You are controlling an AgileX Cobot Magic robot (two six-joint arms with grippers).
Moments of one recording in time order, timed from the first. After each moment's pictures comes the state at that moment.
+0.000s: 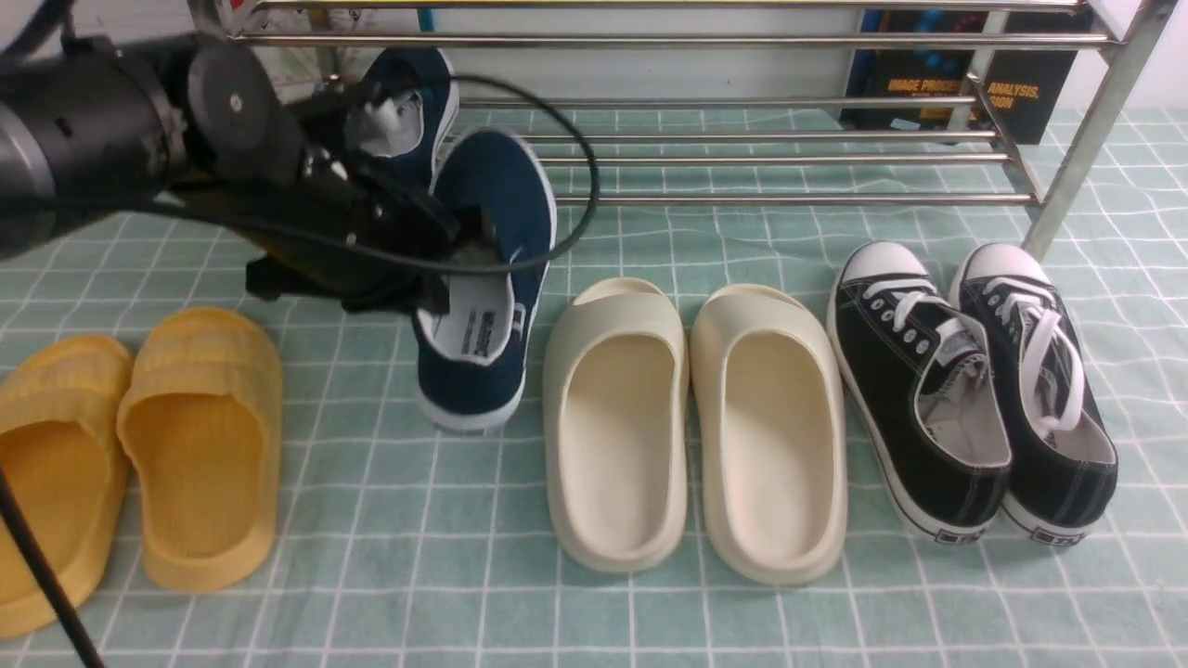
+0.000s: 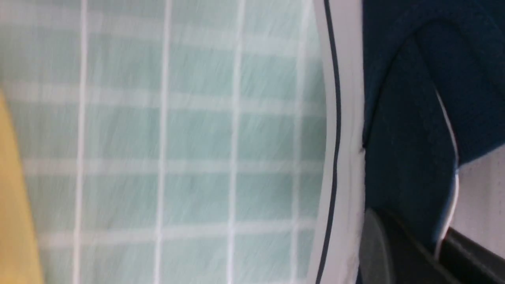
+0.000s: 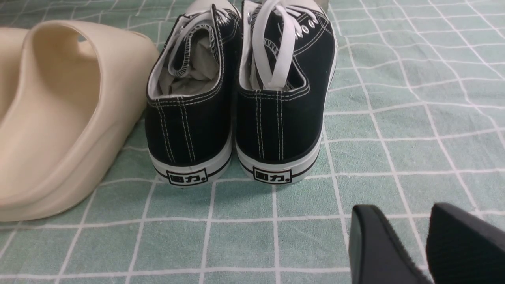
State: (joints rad) right arm -0.01 -0.01 0.02 0.06 0.39 0.04; left arm -0.26 1.68 -1.35 -0.25 0.69 -0.21
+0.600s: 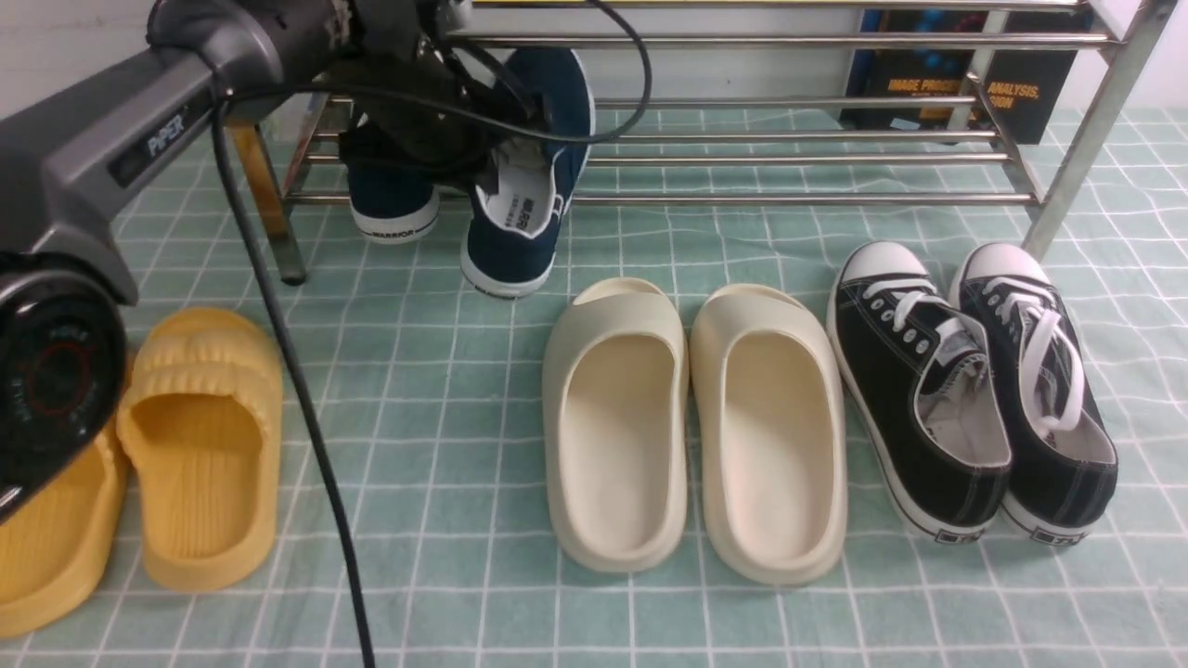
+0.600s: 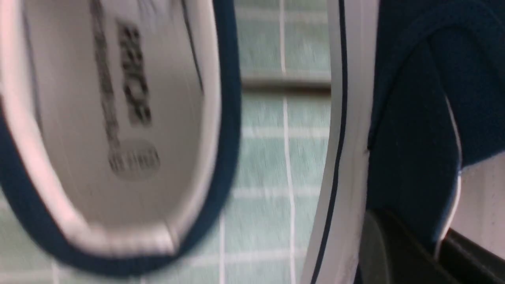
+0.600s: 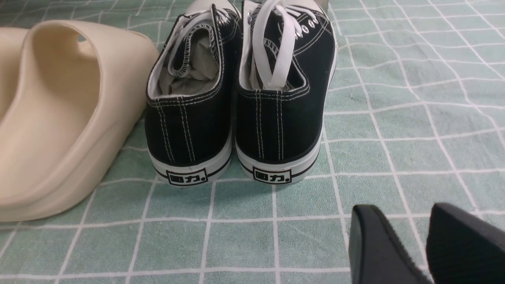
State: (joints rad) right arm -0.01 -0.01 0.02 0.06 0.39 0.04; left arm -0.26 2.15 -2.02 -0.11 0.86 -0.28
